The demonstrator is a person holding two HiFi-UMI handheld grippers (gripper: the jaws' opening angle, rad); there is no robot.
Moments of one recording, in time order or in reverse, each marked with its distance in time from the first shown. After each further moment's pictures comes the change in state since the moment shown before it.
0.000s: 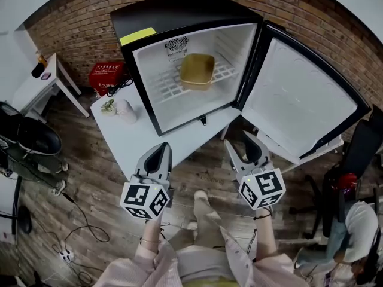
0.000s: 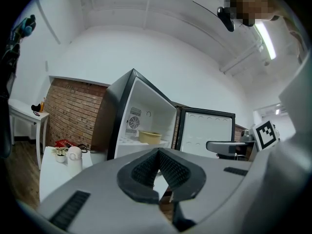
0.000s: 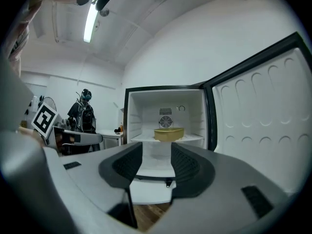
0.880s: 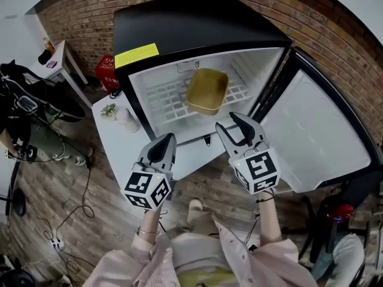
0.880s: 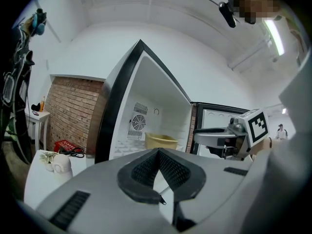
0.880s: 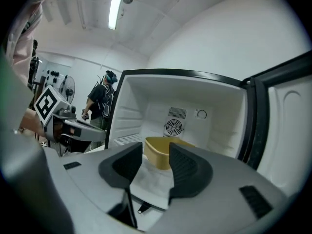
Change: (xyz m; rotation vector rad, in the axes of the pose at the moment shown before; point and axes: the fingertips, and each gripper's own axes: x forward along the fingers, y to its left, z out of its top) left arm 0.108 0.041 0.016 -0.009 0.014 0.053; right arm 0.145 -0.035 0.036 -0.276 0.053 0.217
